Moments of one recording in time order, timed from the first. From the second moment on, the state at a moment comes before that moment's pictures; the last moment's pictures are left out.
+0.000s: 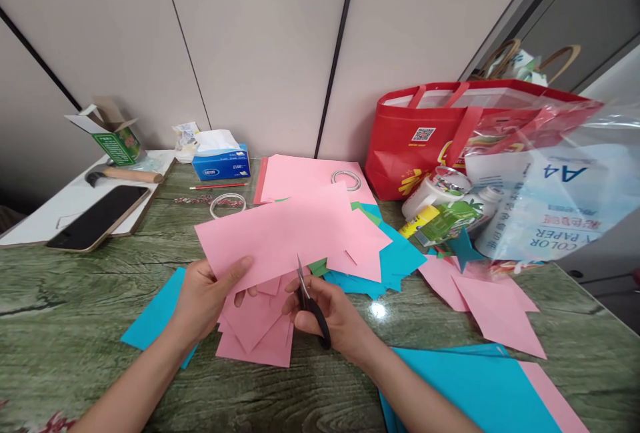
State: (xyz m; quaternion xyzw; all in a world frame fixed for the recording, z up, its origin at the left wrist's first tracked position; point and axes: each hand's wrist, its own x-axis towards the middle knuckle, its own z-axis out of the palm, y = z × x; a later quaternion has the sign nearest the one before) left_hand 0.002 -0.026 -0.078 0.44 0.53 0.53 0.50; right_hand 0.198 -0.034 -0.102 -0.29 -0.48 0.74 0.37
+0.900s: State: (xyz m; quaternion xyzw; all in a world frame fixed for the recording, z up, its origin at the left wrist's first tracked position) left_hand 0.000 -0.027 -0.081 0.45 0.53 0.53 0.49; right_hand 0.196 -0.033 -0.101 -0.31 -0.50 0.72 0.37
